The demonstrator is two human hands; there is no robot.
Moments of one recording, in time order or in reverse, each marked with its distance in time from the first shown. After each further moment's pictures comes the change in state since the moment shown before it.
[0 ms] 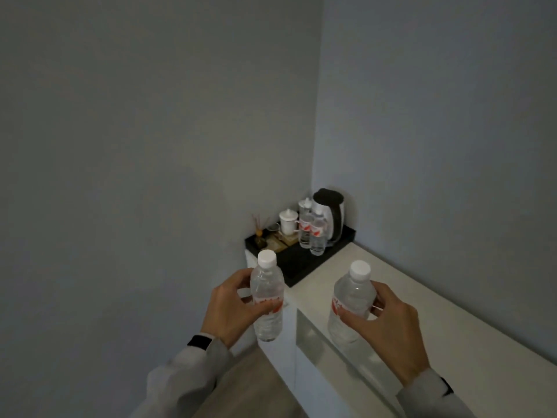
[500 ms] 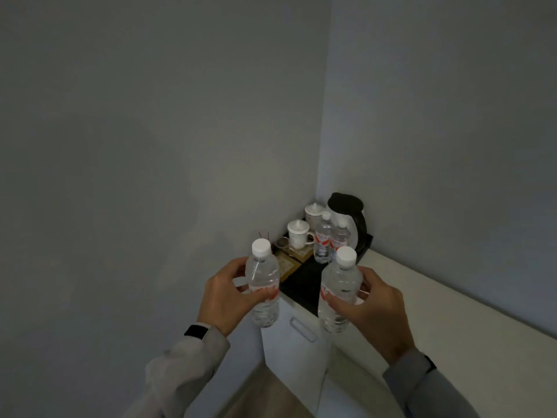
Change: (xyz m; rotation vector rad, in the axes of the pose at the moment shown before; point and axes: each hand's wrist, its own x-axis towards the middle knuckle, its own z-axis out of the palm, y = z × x) left_hand 0.198 -0.104 -0.083 -0.071 -0.089 0.074; right_hand 0.138 -0.033 0.173 -0.104 0.089 0.026
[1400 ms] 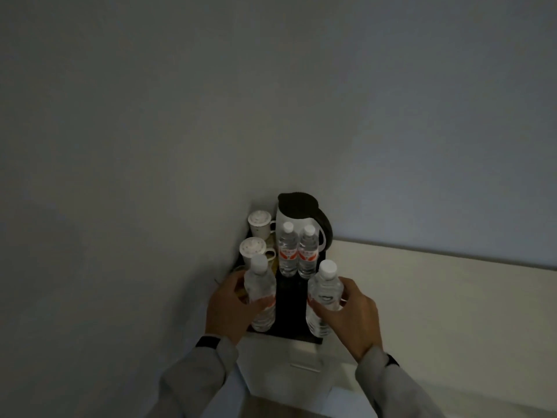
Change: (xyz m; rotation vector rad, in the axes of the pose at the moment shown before) left_hand 0.210 -0.132 0.065 -0.093 -0.456 -0.029; right_hand 0.096 0.044 0.132 -0.166 0.393 0.491
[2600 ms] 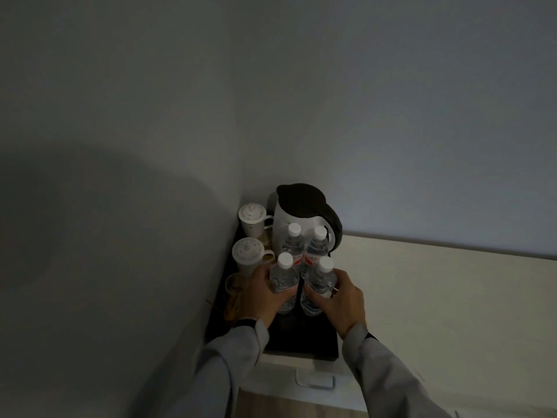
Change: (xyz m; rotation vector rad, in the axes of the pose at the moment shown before) left_hand 0.113 -0.065 0.074 0.031 -0.116 -0.052; right_hand 0.100 0.051 0.101 -0.028 0.041 0.174
